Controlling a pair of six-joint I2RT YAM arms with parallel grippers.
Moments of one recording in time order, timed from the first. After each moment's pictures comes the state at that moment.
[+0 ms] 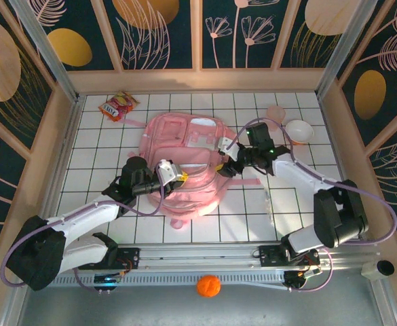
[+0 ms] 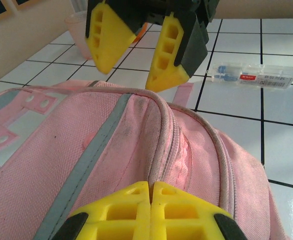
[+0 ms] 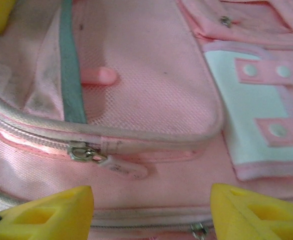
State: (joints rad) left arm -0.59 1.15 0.45 0.32 0.56 0.34; right arm 0.43 1.47 0.92 -0.30 -0.68 -0.75
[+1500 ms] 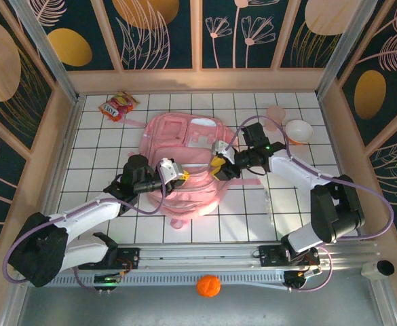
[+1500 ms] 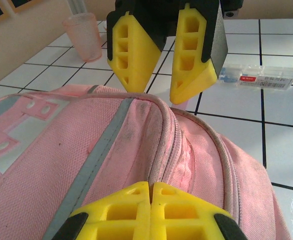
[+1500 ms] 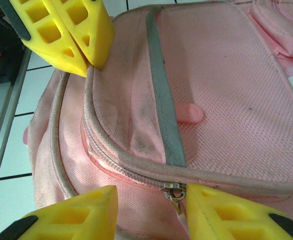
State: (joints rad) left arm -0.59 1.18 0.47 0.33 0.57 0.35; right arm 0.45 1.49 0.96 -0.43 -0.86 -0.73
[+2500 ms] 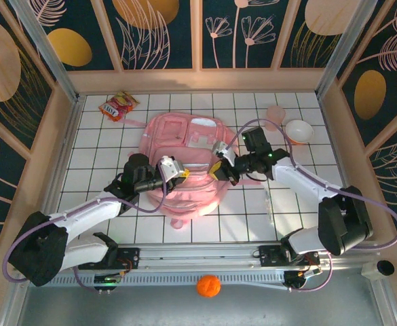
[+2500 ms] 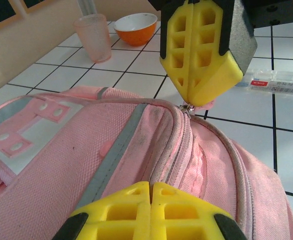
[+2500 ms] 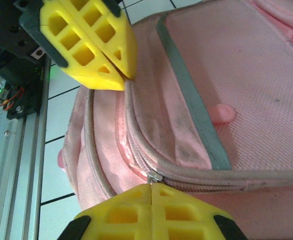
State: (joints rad) left arm -0.59 1.19 0.49 0.33 0.52 0.33; right arm 0.49 1.38 0.88 -0.38 -0.84 -0.45
